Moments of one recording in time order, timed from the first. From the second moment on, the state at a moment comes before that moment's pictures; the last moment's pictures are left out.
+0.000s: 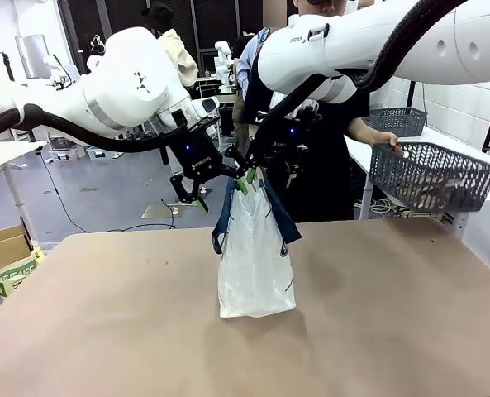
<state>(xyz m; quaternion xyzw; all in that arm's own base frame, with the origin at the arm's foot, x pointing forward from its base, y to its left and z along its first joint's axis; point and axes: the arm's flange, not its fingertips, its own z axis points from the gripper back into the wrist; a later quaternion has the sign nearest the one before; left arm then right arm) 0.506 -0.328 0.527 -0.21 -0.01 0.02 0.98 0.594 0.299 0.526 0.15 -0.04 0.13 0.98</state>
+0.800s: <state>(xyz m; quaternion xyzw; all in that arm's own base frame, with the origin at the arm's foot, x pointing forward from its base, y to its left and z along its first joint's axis) 0.512 -0.327 0.524 -0.21 -0.02 0.03 0.98 0.593 0.301 0.526 0.16 -0.04 0.13 0.98</state>
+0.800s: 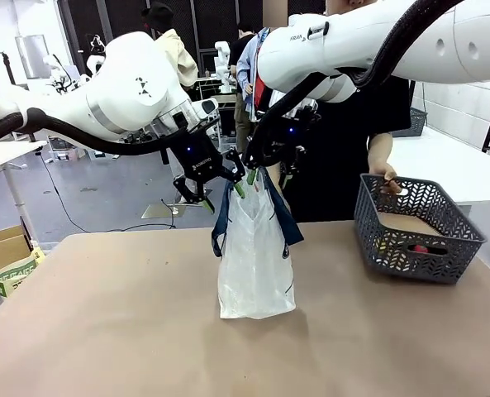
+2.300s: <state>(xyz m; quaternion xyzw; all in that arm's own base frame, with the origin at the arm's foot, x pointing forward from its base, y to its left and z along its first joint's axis) 0.476 -0.267 0.528 -0.15 -0.03 0.03 0.99 0.545 0.269 0.540 0.06 -0.04 0.08 0.99</state>
